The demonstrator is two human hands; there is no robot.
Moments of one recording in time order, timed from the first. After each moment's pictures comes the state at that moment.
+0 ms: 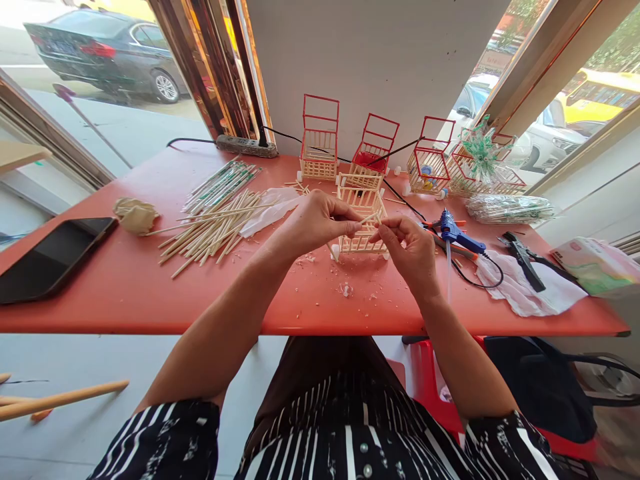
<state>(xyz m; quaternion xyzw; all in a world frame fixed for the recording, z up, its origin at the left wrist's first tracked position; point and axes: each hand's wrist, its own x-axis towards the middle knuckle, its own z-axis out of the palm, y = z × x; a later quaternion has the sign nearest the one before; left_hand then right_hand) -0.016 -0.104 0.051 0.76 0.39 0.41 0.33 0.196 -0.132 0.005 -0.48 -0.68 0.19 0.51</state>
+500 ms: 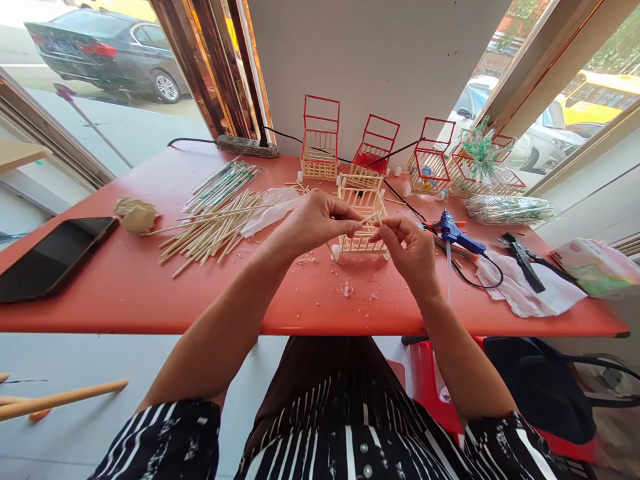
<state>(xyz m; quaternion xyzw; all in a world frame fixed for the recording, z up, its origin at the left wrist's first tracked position) -0.018 -0.104 0.052 0.76 0.39 0.41 0.32 0.196 -0.132 0.005 -0.48 -0.68 0.20 0.51</state>
